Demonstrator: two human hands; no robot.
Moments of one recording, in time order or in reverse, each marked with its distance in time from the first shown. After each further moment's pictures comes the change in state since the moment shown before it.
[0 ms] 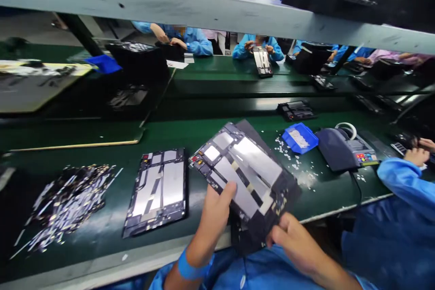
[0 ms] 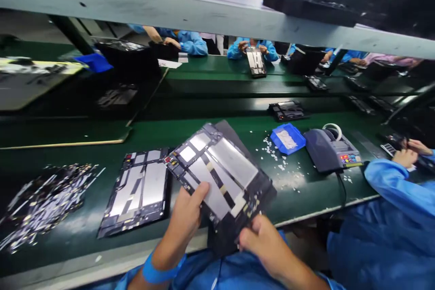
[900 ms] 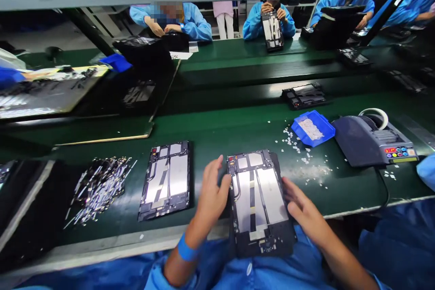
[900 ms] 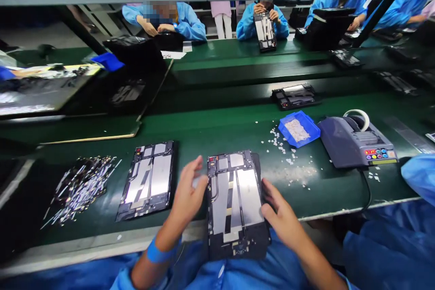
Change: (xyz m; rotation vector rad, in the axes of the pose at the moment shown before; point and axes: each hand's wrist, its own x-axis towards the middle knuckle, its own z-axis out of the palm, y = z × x) left_hand 0.022 -0.015 -0.025 0.840 -0.029 0.305; right_hand 0.030 0.025 -0.079 -0.250 0.116 -0.133
